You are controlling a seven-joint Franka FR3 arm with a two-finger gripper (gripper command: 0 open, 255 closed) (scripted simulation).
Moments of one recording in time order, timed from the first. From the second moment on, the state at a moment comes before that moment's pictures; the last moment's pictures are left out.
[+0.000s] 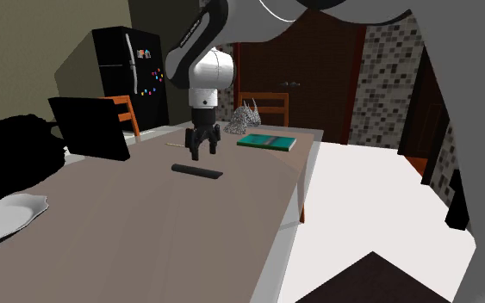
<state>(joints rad) 0.11 0.47 -0.03 -1.58 0.08 2.00 -0.49</state>
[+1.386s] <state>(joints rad) 0.12 0.55 -0.02 -1.58 0.09 2.08 -0.51</state>
